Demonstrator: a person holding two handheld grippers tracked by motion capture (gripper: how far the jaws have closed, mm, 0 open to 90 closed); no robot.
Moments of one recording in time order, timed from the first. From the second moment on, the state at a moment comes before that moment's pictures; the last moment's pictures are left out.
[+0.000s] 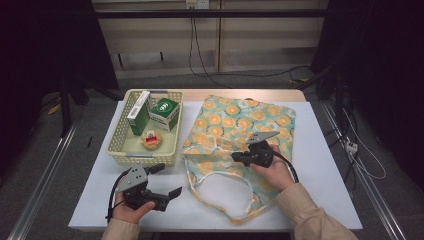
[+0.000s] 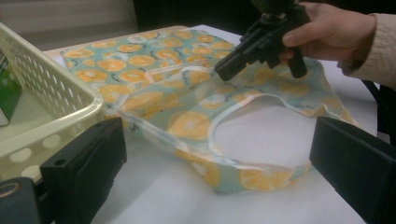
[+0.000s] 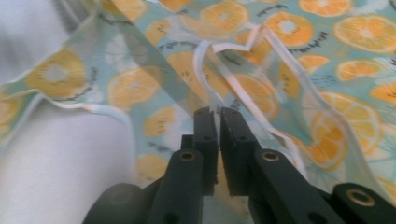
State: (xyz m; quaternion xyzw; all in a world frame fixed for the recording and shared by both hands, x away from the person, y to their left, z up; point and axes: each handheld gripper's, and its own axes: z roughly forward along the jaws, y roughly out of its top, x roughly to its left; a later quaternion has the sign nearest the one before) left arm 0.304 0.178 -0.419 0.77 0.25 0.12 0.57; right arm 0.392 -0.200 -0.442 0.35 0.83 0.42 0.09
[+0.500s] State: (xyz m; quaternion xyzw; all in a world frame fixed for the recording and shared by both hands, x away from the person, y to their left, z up) left arm 0.303 0.178 -0.421 0.77 0.26 0.12 0.57; right arm 0.393 -0.207 -0.460 0.33 0.86 0.38 0.13
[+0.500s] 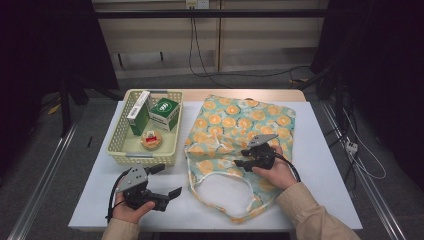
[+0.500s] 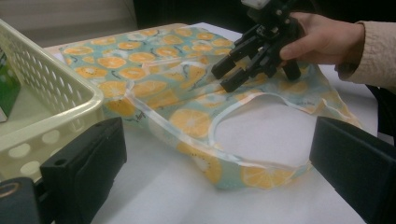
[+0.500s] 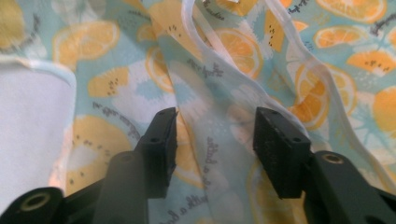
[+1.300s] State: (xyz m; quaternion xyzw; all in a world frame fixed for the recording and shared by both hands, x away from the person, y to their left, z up) left arm 0.304 0.175 -0.421 0.77 0.25 0.12 0.57; right arm 0.423 -0.233 -0.410 0.39 0.79 0.46 0.11
